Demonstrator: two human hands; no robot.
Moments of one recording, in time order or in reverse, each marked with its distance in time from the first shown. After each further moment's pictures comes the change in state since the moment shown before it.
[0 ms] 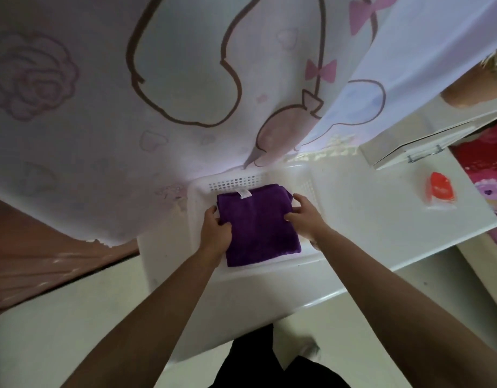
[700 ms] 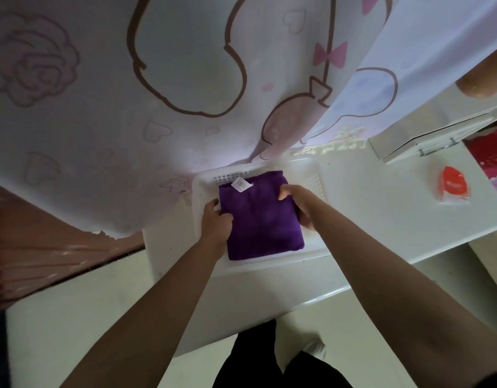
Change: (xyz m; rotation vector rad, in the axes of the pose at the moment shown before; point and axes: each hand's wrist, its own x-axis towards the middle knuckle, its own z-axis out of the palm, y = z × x) left_hand 0.005 0.003 -0.005 -0.151 0.009 -0.071; right_hand 0.016 -0.029 0.010 0.301 -0.209 0.155
